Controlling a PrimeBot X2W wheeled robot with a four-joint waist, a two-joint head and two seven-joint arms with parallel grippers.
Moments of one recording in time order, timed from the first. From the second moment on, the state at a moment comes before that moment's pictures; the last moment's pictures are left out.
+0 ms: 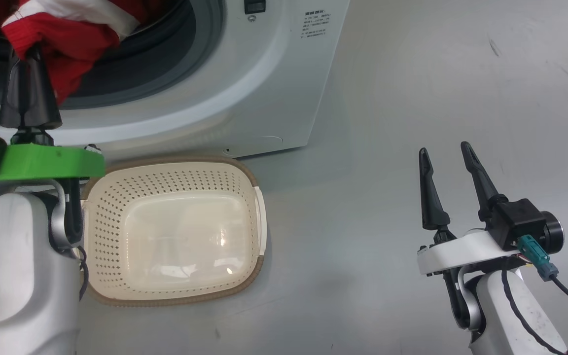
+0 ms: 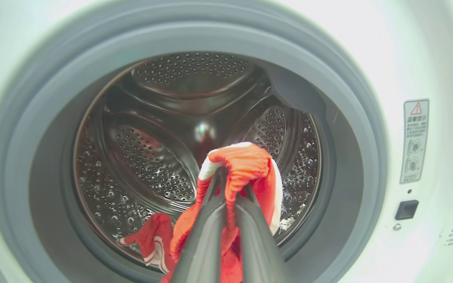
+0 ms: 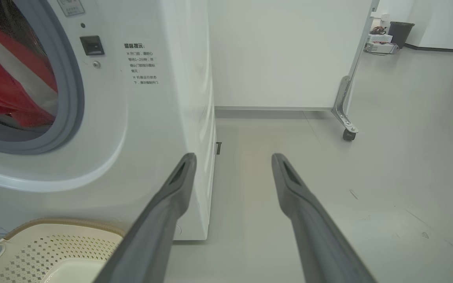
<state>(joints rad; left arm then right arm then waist) -0.56 0.08 -0.01 0.22 -0.28 -0.01 -0.26 -0.19 -0.07 0.23 0.11 0.24 -0.08 -0.25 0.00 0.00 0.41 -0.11</state>
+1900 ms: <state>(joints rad) -0.39 0.04 -0.09 0.57 -0.37 -0.03 -0.20 -0.17 -0.06 0.27 0.05 0.23 -0.07 -0.25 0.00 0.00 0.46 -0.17</state>
